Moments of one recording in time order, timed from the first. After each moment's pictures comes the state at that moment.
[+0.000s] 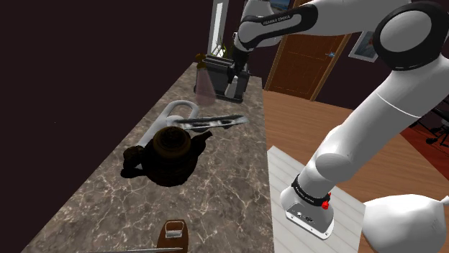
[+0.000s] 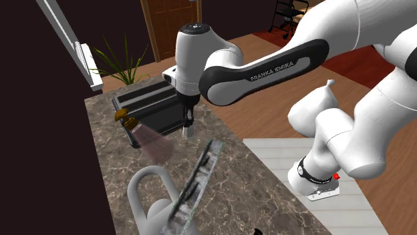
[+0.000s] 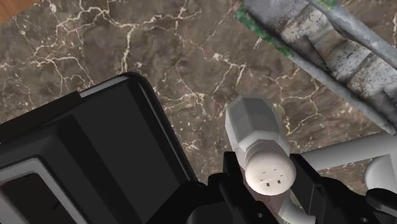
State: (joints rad) arm 0.01 -0.14 -0.20 -2.15 -0.06 2.18 -0.32
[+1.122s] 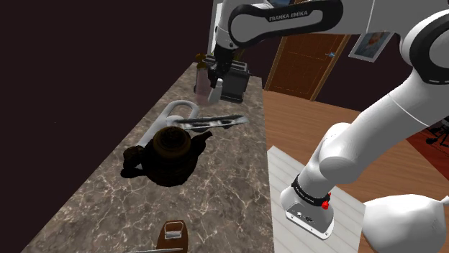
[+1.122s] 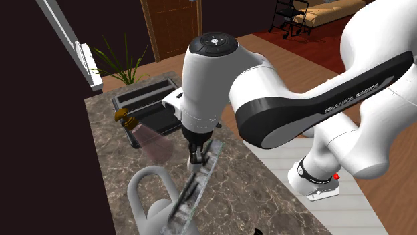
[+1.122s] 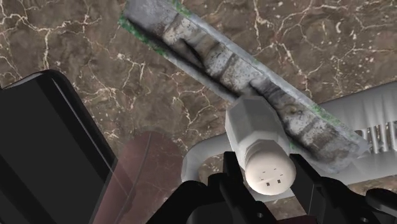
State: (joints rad) arm 0.13 -0.28 0.01 -2.21 -0.09 2.08 0.01
